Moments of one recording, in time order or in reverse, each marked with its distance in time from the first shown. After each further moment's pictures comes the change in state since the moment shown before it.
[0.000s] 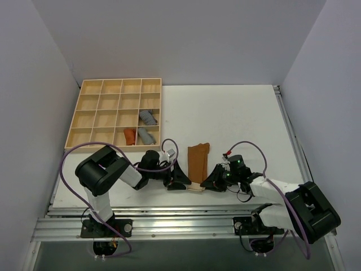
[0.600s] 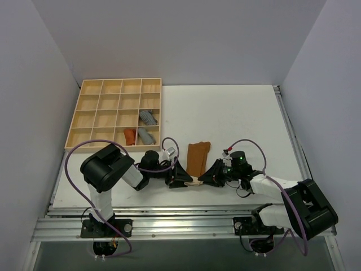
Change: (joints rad) left arm 0.001 0.059 -0.001 0.156 -0.005 -0.043; right arm -0.051 0.033 0.021 0.115 -0.113 0.111
